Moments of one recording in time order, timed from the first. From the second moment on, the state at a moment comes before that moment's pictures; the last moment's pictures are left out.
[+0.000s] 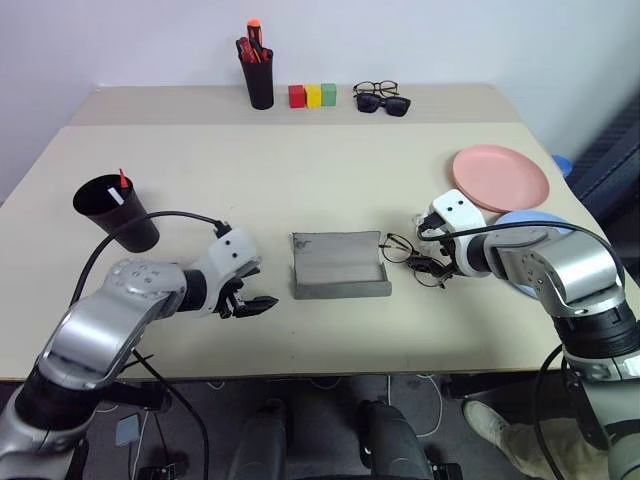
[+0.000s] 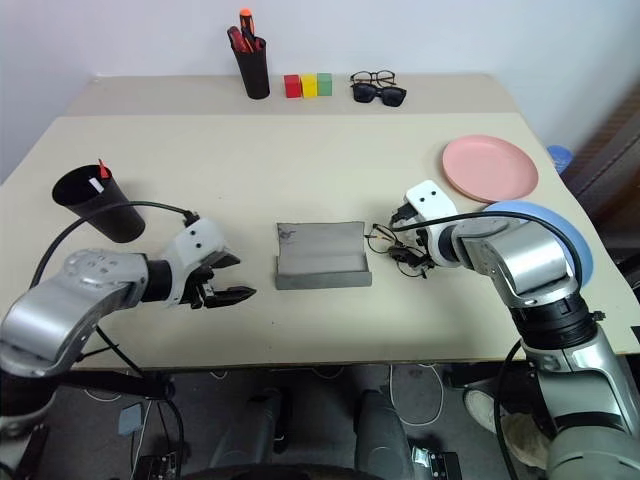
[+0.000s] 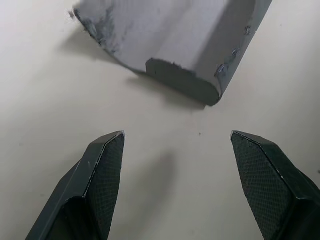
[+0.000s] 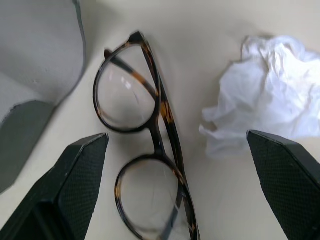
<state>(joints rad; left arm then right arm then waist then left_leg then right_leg) -0.24 0.78 -0.01 -0.61 -0.33 0.96 -0.84 -0.67 -0.75 0.17 -0.17 0.40 1.31 0.44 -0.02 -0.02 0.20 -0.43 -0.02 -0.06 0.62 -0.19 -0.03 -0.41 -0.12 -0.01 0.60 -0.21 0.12</state>
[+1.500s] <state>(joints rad) -0.14 0.83 0.25 -0.29 -0.67 0.47 -1.29 -0.64 -0.73 0.19 -0.16 0.34 1.28 0.51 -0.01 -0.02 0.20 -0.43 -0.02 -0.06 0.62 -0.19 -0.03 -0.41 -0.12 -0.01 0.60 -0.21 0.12</state>
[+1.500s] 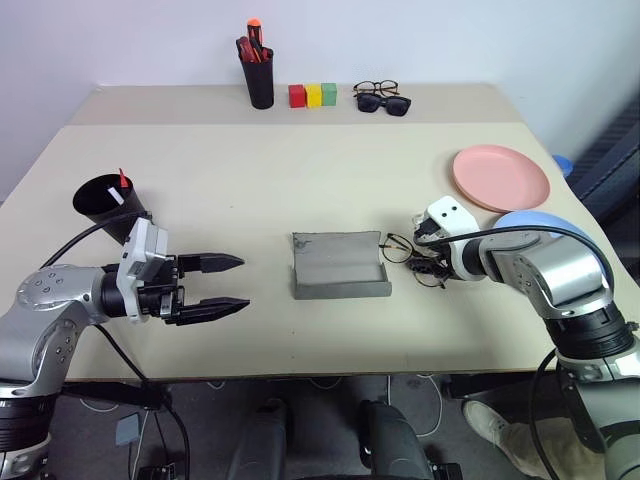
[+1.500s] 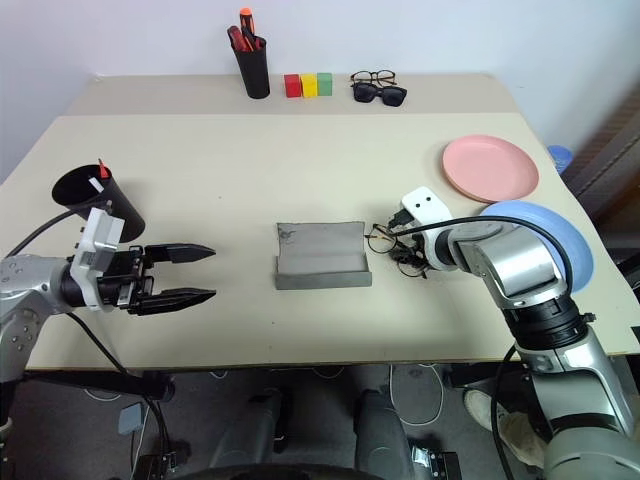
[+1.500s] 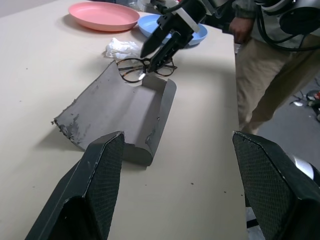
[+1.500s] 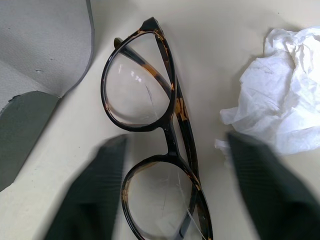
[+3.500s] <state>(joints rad) -0.13 0.82 0.25 -0.18 -0.64 0.38 -1.20 -0.59 -0.54 0.23 -0.51 0.33 1.21 0.50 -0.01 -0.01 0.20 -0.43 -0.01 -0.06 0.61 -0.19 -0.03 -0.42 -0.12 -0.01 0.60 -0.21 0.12</state>
